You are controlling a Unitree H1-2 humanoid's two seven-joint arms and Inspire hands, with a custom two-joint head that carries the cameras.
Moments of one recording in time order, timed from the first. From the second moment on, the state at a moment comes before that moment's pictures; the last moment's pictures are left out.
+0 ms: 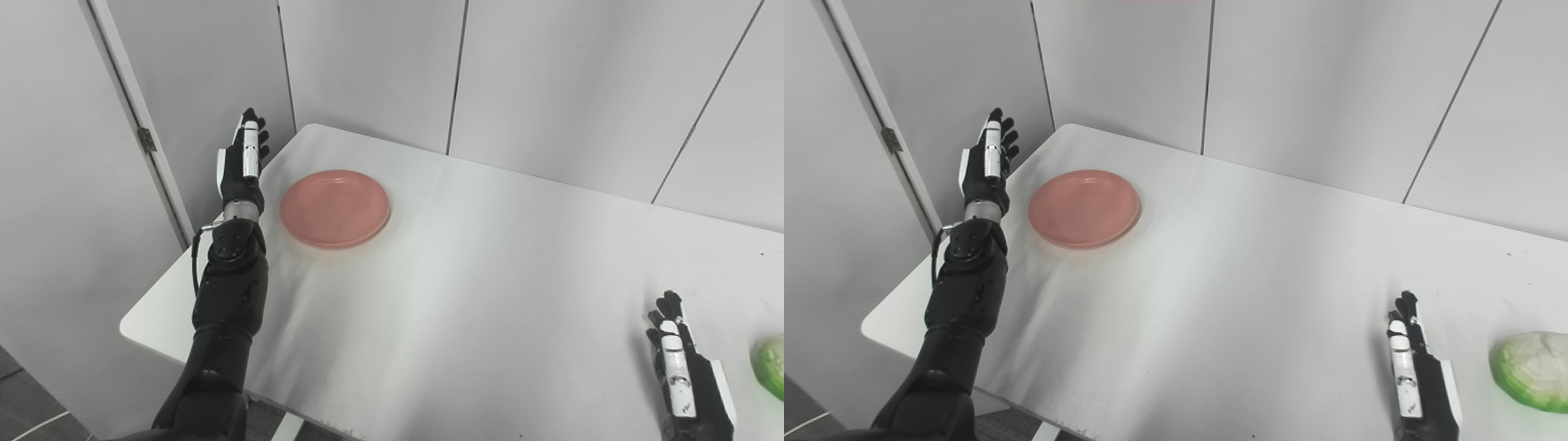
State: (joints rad) left arm -0.48 0.32 0.44 0.45 -0.17 -0.02 0.15; right arm -0.12 -0.07 0.05 0.01 0.01 0.01 0.10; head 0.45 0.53
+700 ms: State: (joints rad) left arm -0.48 0.31 0.44 0.58 -0.21 -0.04 0.17; right arm -0.12 -0.08 0.05 0.01 0.01 0.01 0.10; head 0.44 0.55
